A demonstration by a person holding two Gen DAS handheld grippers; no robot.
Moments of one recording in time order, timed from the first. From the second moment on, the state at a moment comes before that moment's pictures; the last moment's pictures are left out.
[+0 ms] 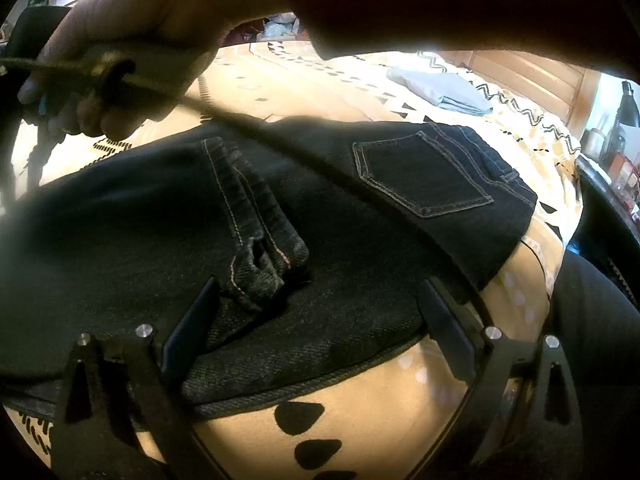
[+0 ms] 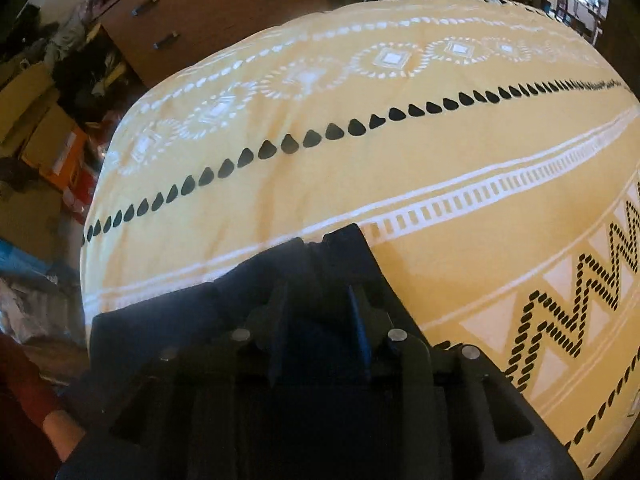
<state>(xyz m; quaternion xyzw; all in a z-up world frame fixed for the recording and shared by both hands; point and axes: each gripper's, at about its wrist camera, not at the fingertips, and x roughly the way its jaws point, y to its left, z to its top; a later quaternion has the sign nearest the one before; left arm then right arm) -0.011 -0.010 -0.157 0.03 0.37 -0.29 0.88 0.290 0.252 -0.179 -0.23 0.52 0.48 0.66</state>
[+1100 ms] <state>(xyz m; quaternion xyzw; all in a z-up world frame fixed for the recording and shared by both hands) -0.015 0.082 -0.115 -0.01 0.36 -0.15 0.92 0.231 -0.065 -0.151 0.07 0.49 0.30 0.81</state>
